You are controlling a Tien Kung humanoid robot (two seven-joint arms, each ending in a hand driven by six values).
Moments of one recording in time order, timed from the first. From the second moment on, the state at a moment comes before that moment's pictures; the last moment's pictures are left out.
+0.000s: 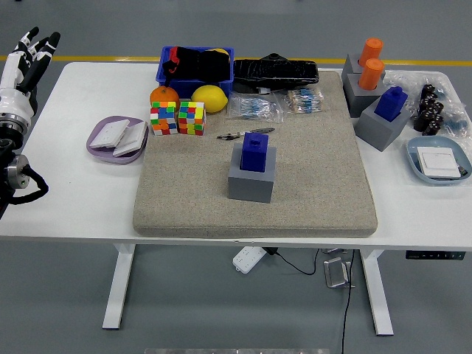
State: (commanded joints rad) left arm -0.71 0.40 -0.93 -0.71 0.67 0.21 -0.31; right arm 0.08 -0.34 2.00 0.18 -1.69 0.16 -0.21
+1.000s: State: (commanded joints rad) left arm -0.69 0.38 -0.94 -0.72 0.65 0.20 -0.32; right arm 0.07 -0.33 2.03 0.18 -1.71 0.16 -0.21
